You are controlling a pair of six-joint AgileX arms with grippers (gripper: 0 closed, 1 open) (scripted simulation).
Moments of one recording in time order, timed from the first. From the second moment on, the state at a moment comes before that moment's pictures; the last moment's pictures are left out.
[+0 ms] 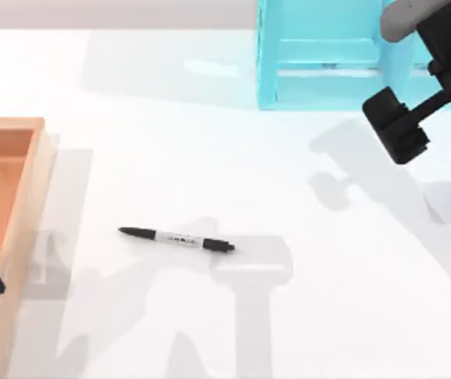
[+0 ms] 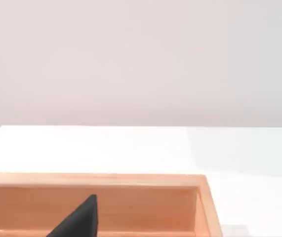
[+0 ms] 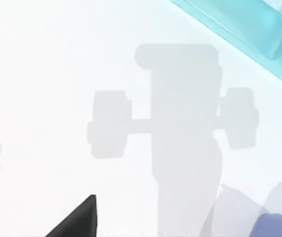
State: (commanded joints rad) left arm 0.00 0.00 0.00 0.00 0.00 0.00; right arm 0.45 1.45 1.31 -0.79 0.14 -0.21
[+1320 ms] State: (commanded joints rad) left arm 0.00 0.00 0.00 0.00 0.00 0.00; right arm 0.91 2.52 2.37 -1.35 0.19 -0.45
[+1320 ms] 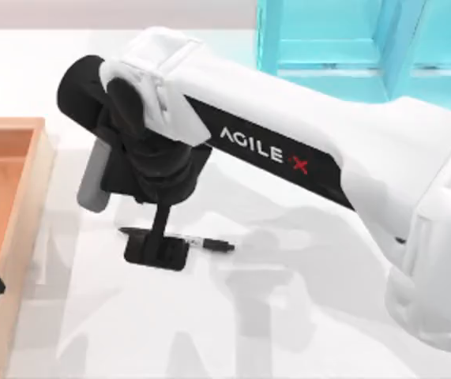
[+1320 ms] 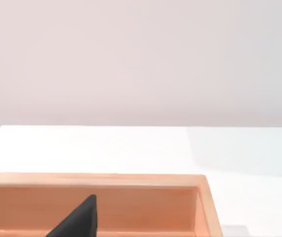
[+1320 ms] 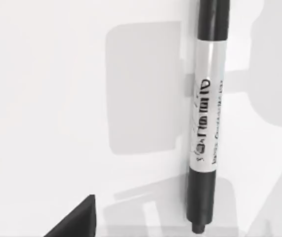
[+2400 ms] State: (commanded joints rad) left arm 0.00 0.00 0.00 0.00 0.00 0.00; right arm 0.88 2.60 2.14 -1.03 0.18 -0.48
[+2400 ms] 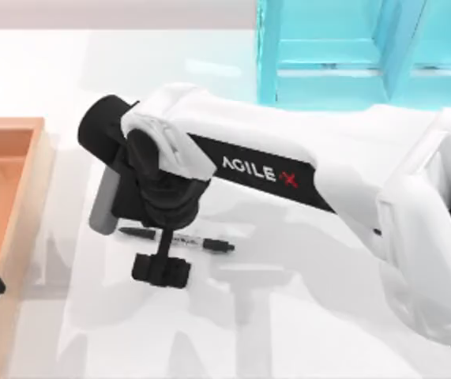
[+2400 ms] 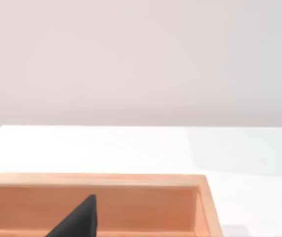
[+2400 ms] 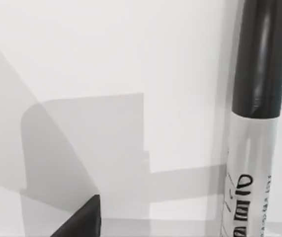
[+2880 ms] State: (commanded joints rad) left arm 0.00 0.00 0.00 0.00 0.00 0.00; right arm 0.88 2.60 2.14 -1.03 0.18 -0.48
